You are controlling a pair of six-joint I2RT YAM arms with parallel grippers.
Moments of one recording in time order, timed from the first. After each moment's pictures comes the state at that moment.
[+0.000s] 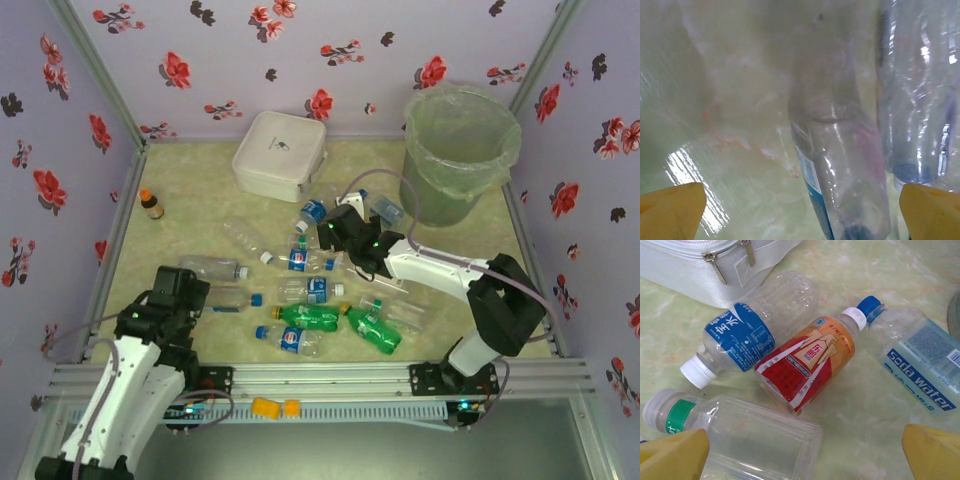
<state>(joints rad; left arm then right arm) -0.25 0.59 0.50 -1.04 -0.12 -1.51 0.83 1.56 0.99 -0.22 0.47 0.43</state>
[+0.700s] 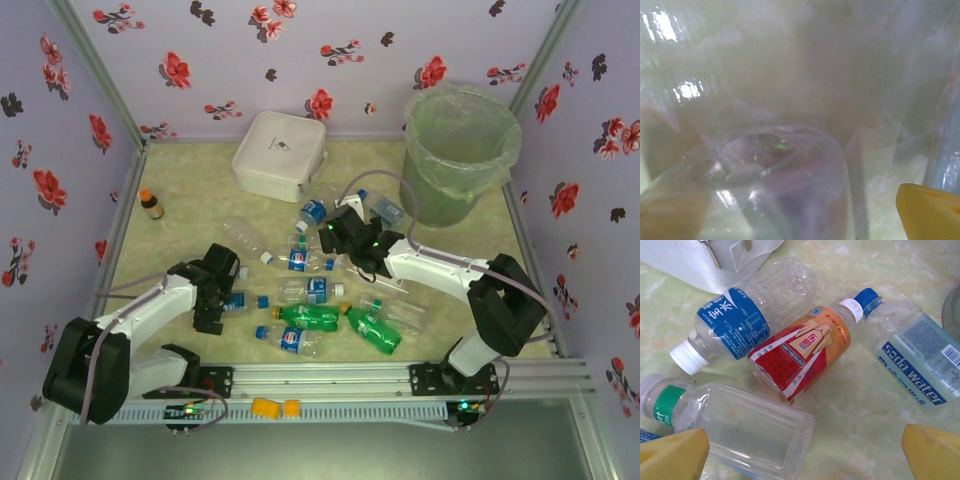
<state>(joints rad) -0.45 1.18 0.54 -0.77 -0.15 -1.83 0.83 1.56 1.00 -0.27 0.46 0.40</state>
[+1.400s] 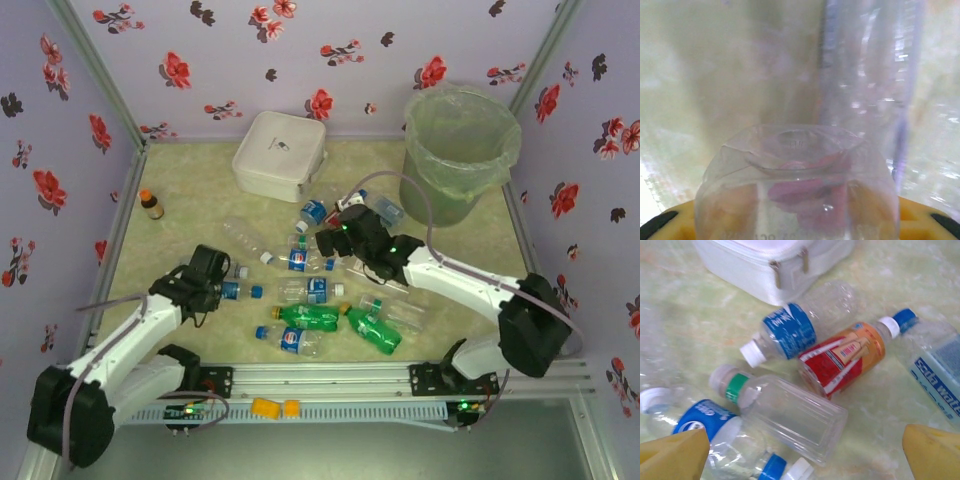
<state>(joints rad) -0.45 0.91 0.52 -0.67 -0.32 -1.78 0.83 1.39 0.95 -0.24 0.28 0.32</state>
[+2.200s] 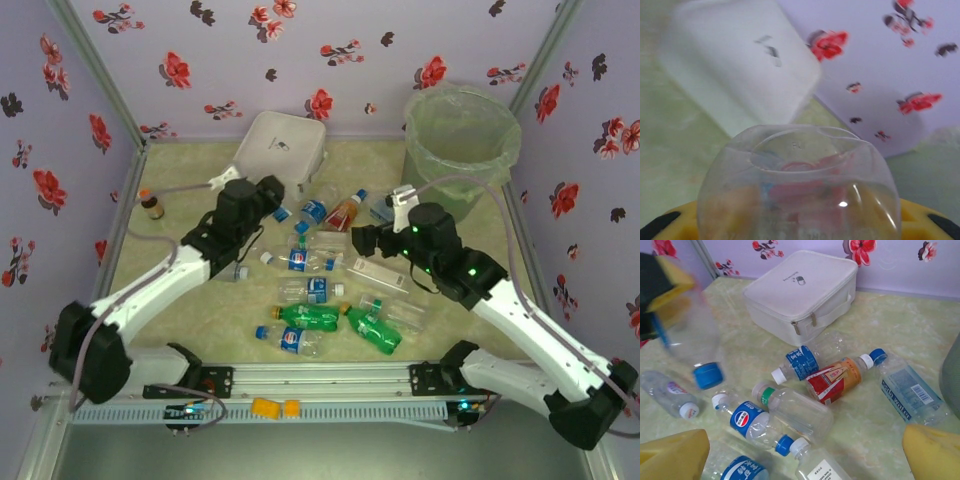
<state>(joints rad) -0.64 1.32 0.98 0.00 -0.27 -0.98 0.70 0.91 0.95 -0.49 0.08 0.26</state>
